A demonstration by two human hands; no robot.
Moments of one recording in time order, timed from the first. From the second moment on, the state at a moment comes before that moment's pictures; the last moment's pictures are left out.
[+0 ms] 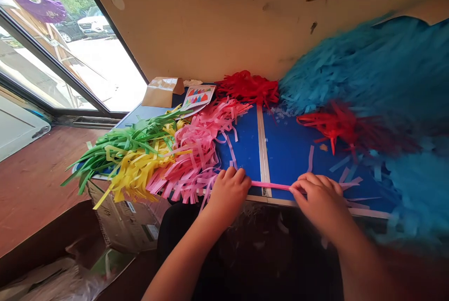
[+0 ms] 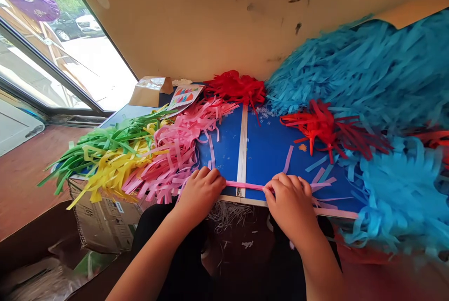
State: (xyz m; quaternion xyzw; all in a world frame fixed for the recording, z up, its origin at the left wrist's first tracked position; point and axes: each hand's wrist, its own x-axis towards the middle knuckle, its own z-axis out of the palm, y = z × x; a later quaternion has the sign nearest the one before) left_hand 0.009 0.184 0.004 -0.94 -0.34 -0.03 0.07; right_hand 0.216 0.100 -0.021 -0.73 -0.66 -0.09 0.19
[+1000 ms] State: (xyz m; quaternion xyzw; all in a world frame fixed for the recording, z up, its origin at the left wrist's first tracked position) left_hand 0.023 0.202 0.002 -0.94 -0.32 -0.06 -0.09; right_hand 0.193 0.119 -0.008 -0.69 -0.69 -0.06 0.21
